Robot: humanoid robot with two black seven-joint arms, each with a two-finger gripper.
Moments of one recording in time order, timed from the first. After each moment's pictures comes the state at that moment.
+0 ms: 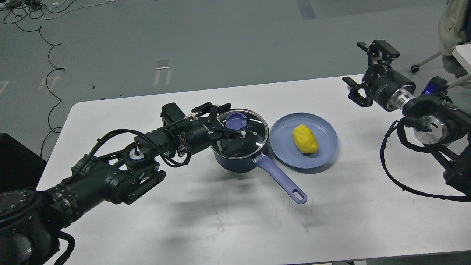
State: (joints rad) left arm -0.91 0.22 -0.17 -0.77 1.87 0.37 -0.49; right arm 0.57 -0.44 0.94 1.01 -0.38 0.13 0.07
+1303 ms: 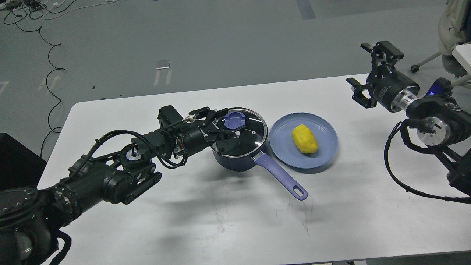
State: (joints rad) left arm -0.92 0.22 -0.09 -0.70 1.81 0.38 -0.49; right arm 0.56 -0.45 0.94 1.01 -0.38 0.13 0.08
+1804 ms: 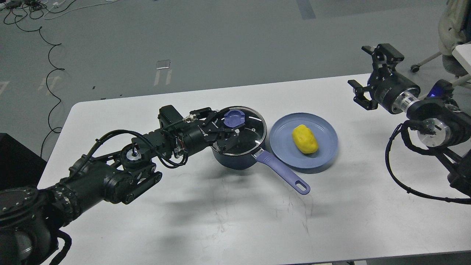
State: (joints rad) left arm -0.93 0.22 -0.09 -0.72 1.81 0.38 -0.49; right arm 0.56 -0.45 0.93 0.99 -0.38 0.13 0.08
